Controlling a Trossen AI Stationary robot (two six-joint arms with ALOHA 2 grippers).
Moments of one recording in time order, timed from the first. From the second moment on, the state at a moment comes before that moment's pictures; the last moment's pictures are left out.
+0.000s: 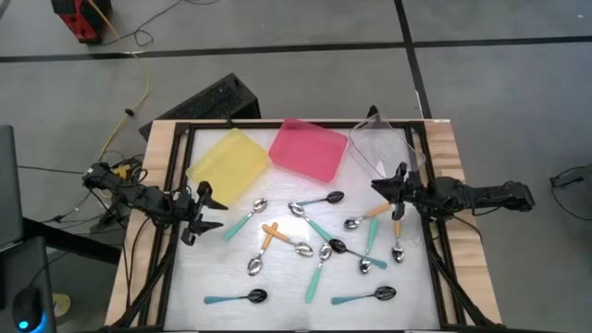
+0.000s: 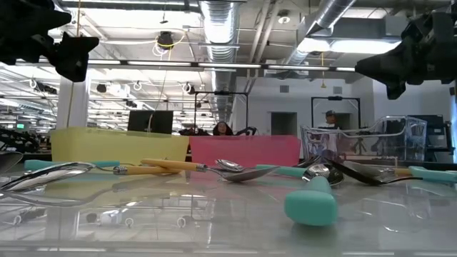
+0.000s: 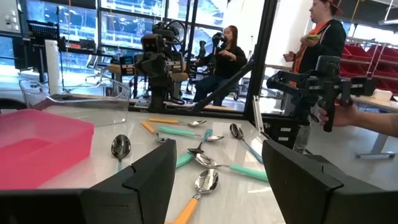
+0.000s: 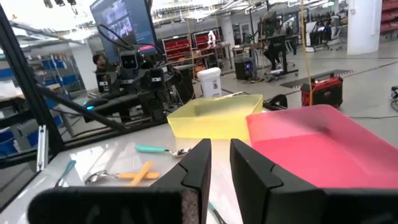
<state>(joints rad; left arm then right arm) -0.44 0.01 0.02 0.04 -0.30 -0.13 0.07 0.01 0.01 0.08 0.34 0.18</state>
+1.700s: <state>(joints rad) -0.44 0.01 0.27 -0.07 -0.63 -0.31 0.10 0.02 0.14 0.32 0.35 0.04</state>
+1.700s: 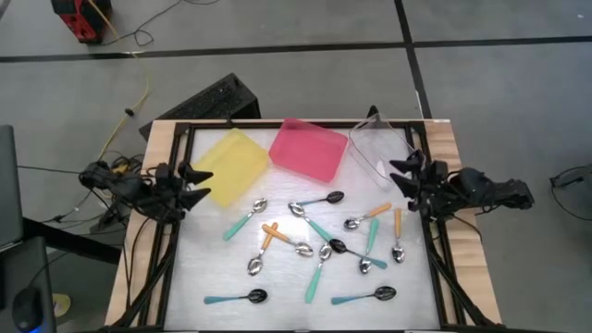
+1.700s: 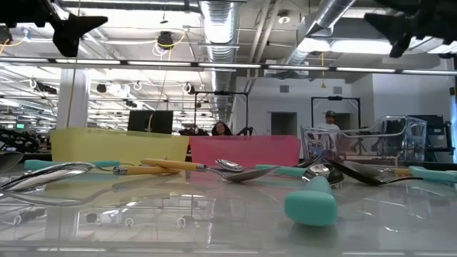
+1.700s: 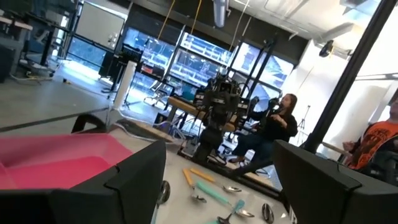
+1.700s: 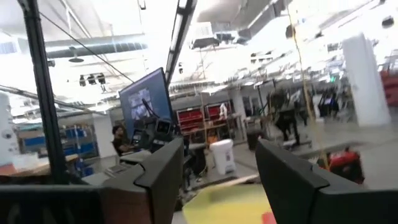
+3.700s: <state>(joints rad) -0.44 0.29 0.71 -0.51 -0.56 -0.16 0.12 1.11 0.68 0.11 0.29 0.00</state>
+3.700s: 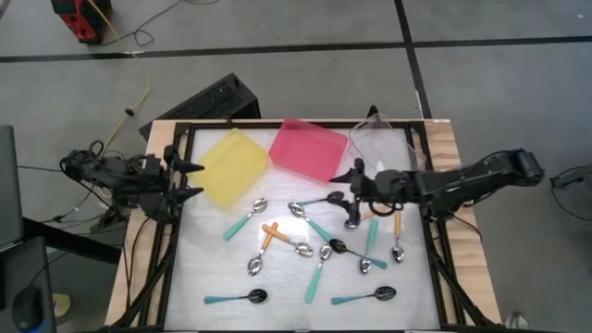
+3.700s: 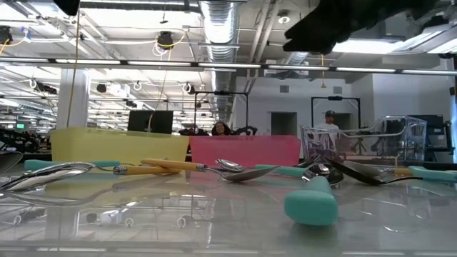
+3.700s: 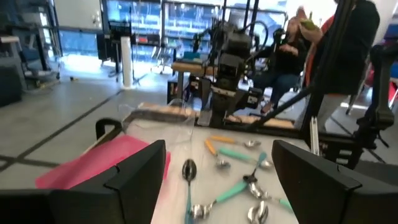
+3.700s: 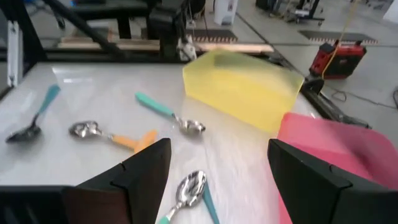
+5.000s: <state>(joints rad) -0.44 0.30 0.71 -0.54 -0.56 -0.20 0.34 1.73 0.83 0.24 0.59 0.32</state>
